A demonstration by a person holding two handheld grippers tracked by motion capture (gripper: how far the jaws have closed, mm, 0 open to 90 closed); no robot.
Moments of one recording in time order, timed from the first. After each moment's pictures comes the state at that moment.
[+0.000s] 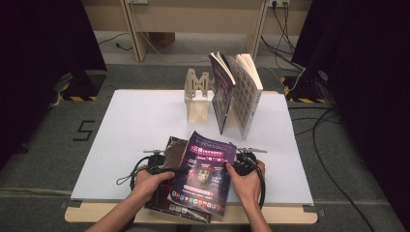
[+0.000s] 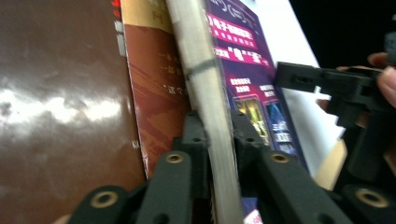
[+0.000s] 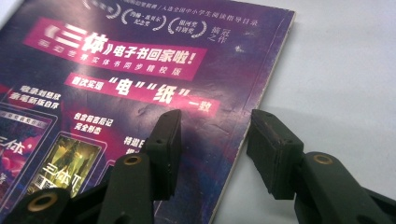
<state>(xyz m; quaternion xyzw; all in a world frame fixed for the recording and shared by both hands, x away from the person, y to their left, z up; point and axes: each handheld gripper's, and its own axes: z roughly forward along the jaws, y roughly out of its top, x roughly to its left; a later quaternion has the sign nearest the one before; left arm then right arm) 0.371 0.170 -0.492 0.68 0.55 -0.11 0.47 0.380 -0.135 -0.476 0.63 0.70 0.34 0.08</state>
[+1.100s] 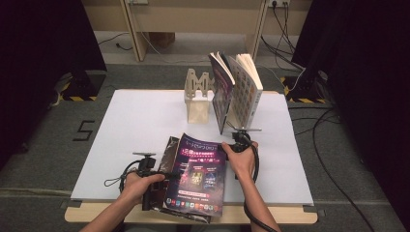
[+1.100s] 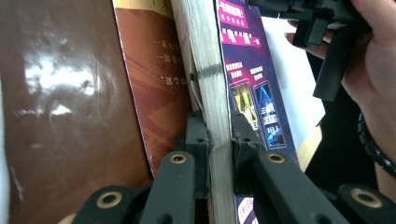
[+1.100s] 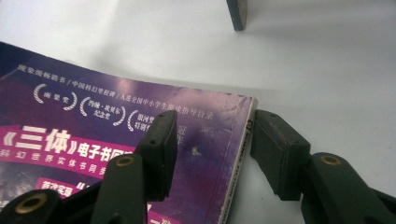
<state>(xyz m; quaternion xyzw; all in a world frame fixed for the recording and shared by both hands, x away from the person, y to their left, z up) 0.364 0.196 -0.494 0.66 0.57 -0.16 0.46 0.456 -0.127 -0.476 0.63 0.69 0.36 0.02</state>
